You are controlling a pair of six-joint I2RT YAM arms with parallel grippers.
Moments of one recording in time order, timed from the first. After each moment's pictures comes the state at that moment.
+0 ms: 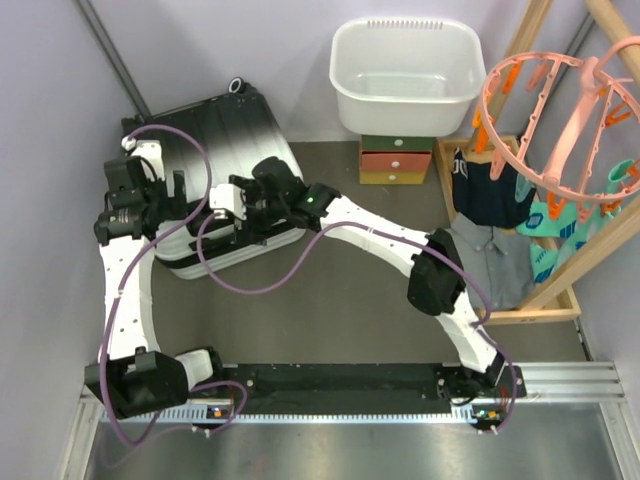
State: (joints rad) left arm 0.24 1.19 1.29 -0.71 -0.09 0.18; right arm 0.99 2.19 2.13 -0.44 -0.34 -0.69
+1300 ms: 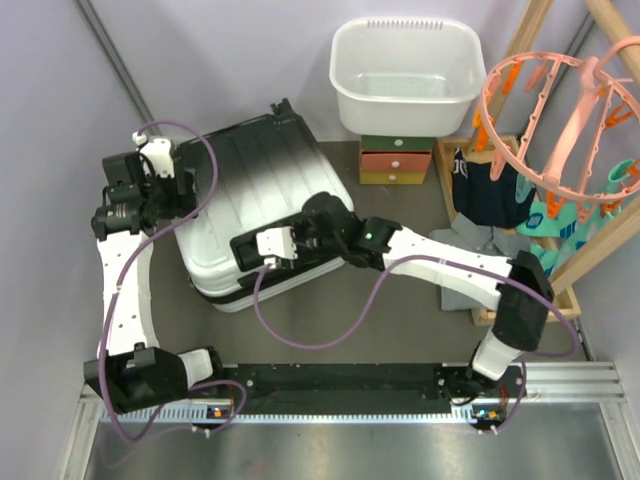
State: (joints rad) left arm 0.24 1.21 1.34 -0.76 0.17 0.20; right arm 1.04 1.69 1.46 -0.37 -0.17 -0.86
